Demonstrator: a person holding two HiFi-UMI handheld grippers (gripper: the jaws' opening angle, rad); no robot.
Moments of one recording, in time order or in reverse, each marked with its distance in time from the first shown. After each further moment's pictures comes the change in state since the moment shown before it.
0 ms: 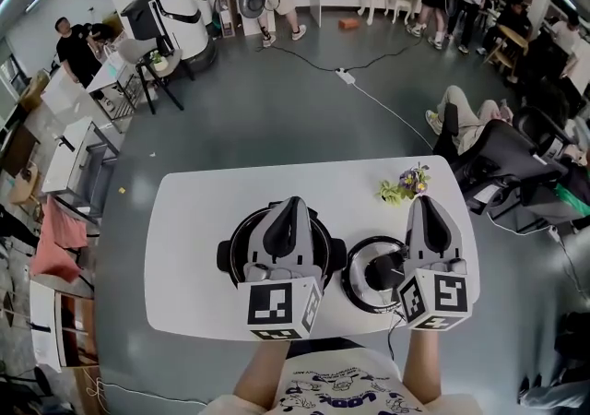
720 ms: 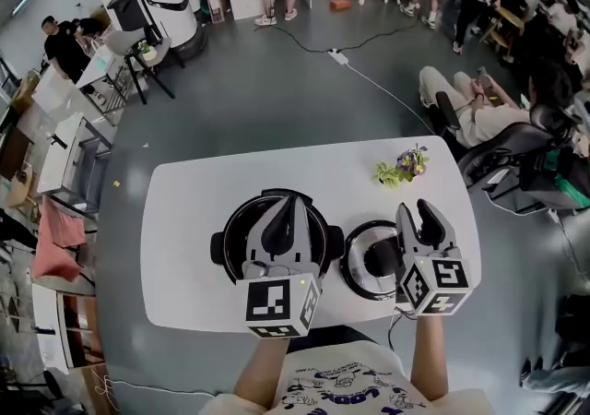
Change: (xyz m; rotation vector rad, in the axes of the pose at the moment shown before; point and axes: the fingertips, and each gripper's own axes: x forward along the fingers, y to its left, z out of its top) left arm 0.008 -0.001 -0.038 -0.021 0.086 -0.016; right arm 0.006 -0.020 -0.089 0.059 0.258 0.027
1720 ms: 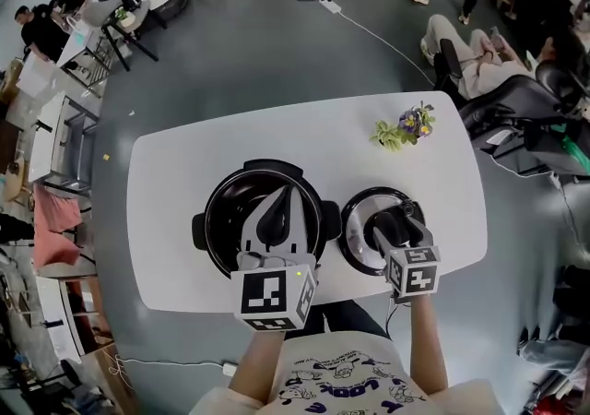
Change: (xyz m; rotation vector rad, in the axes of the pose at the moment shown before) left arm 0.043 0.007 -0.092 -0.021 0.190 -0.007; right arm 0.035 -0.033 -0.233 -0.012 0.576 0.042
